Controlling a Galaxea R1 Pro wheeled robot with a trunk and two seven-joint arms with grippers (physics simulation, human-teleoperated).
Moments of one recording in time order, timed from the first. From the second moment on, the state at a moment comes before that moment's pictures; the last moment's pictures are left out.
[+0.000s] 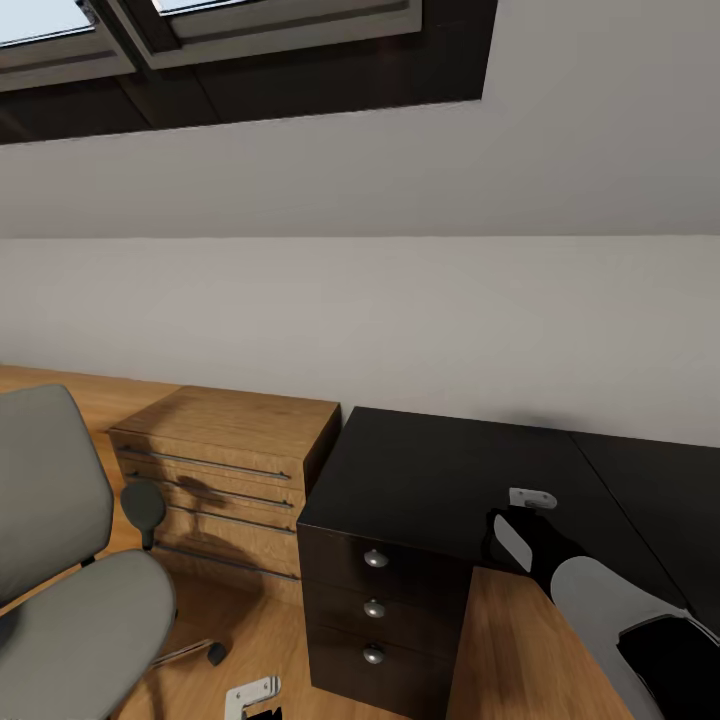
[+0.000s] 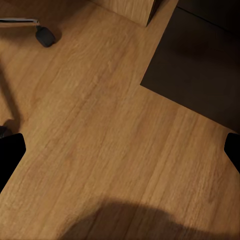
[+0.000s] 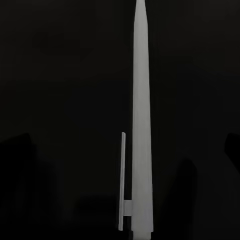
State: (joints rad) left arm -0.17 -0.11 -0.06 -0.66 0.22 0.12 0.23; right arm -0.88 -0.11 0.34 -0.31 -0.50 0.32 -0.44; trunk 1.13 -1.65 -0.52
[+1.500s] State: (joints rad) left arm -0.17 -0.11 -0.06 -0.65 0.22 0.12 0.23; right arm -0.88 -0.11 0.34 -0.30 -0.50 0.32 -0.44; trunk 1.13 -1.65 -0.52
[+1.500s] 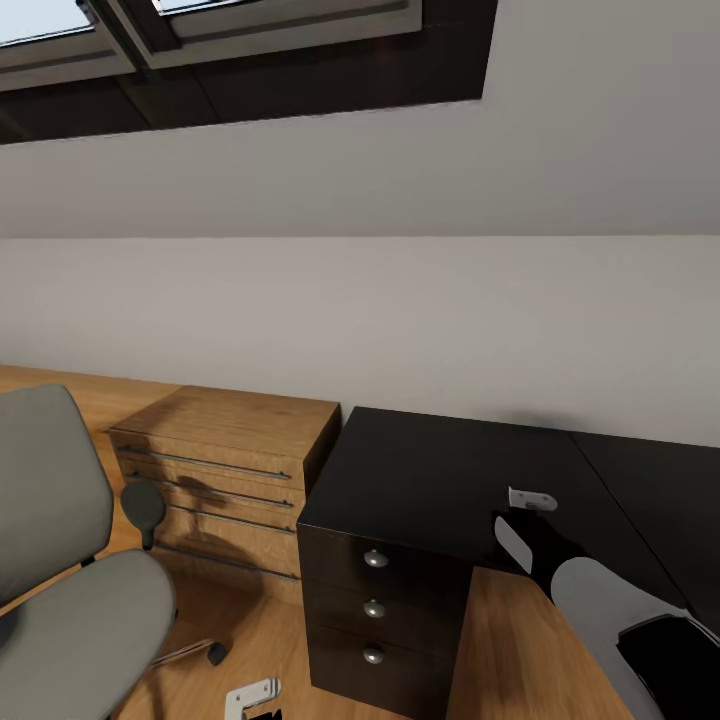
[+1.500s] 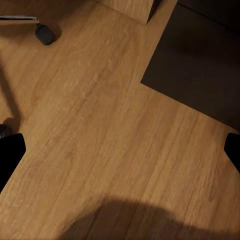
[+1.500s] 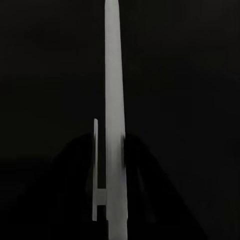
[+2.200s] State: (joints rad) left arm -0.17 -0.10 -0.06 -0.62 0.22 0.11 0.23; right arm -0.88 -0.11 0.34 -0.31 -0.51 0.32 -0.44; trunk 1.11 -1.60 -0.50
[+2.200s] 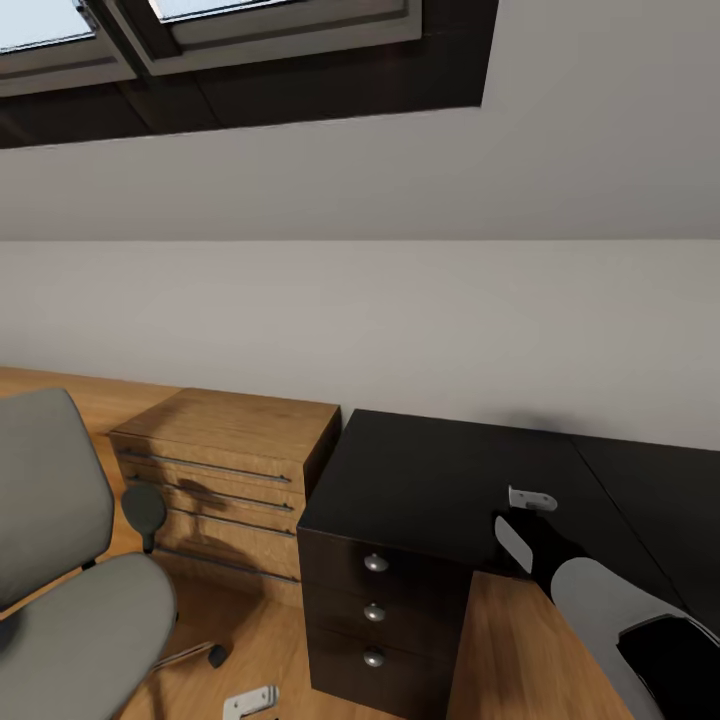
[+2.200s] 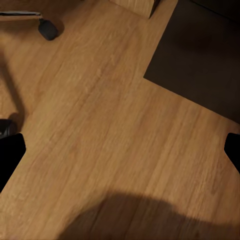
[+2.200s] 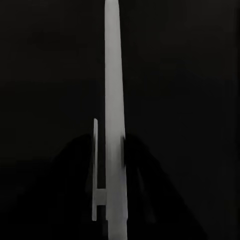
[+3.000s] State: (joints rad) left arm -0.17 -0.10 -0.06 -0.60 0.22 0.11 0.23; right arm -0.87 -0.11 0.29 -0.60 -0.57 0.64 -0.50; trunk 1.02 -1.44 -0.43
